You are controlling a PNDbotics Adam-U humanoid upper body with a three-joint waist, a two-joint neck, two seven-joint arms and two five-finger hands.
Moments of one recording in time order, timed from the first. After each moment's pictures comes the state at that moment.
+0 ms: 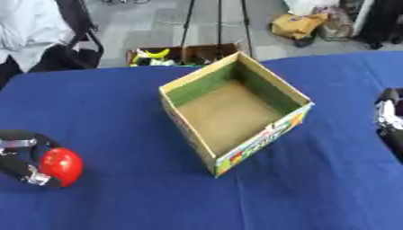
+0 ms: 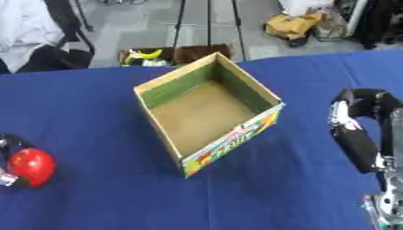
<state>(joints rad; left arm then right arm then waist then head) -0.67 0.74 -0.13 -1.22 -0.75 -0.13 -0.90 -0.28 -0.26 -0.05 -1.98 0.37 0.21 -0.31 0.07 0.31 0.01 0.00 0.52</state>
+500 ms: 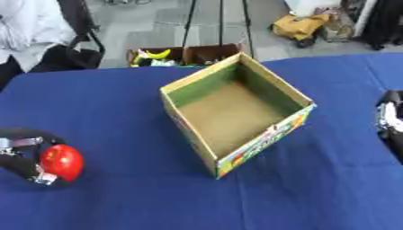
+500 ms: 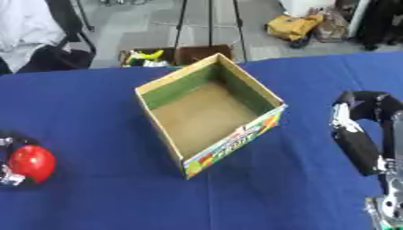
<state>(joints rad) -0.68 0.72 -0.15 -1.22 -0.79 -0.09 -0.80 -0.28 -0.26 -0.05 -1.98 0.37 0.21 -0.31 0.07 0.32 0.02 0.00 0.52</state>
